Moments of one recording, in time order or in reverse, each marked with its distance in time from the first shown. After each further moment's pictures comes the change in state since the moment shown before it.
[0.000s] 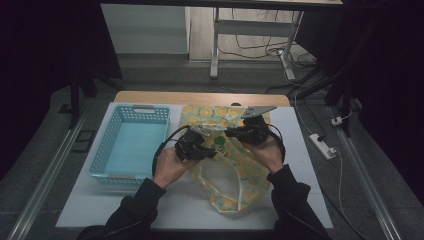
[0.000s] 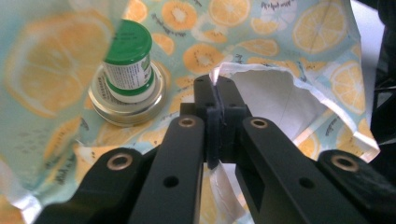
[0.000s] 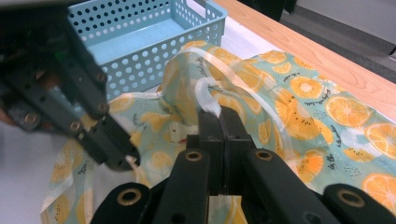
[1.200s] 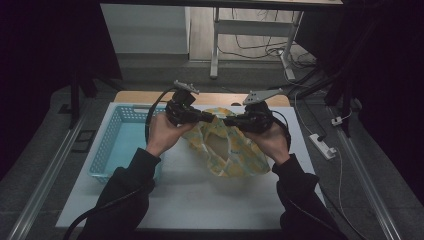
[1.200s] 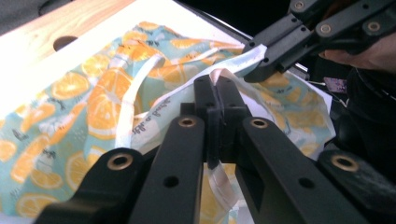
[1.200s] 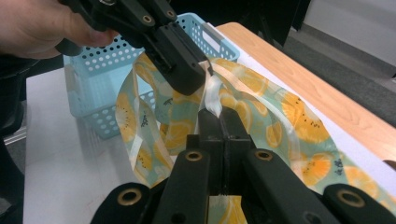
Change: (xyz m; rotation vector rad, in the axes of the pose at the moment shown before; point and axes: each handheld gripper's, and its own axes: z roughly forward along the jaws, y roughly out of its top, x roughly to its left) left arm 0.030 0.069 -0.079 -0.145 -0.044 -0.064; right arm 0.013 0.052 -0.034 -0.030 0.031 -0.045
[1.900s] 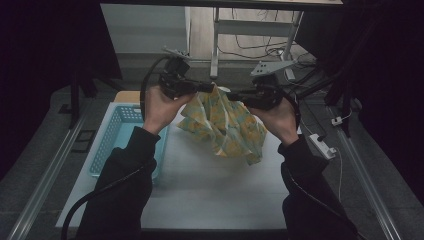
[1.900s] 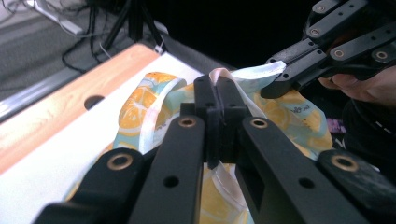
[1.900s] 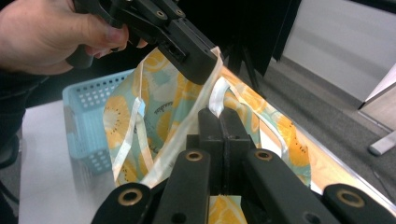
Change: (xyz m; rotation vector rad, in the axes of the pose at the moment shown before) left arm -0.005 0.053 -0.053 -0.152 0.033 0.009; right arm -0.002 0.066 -0.040 -0.088 -0.054 -0.051
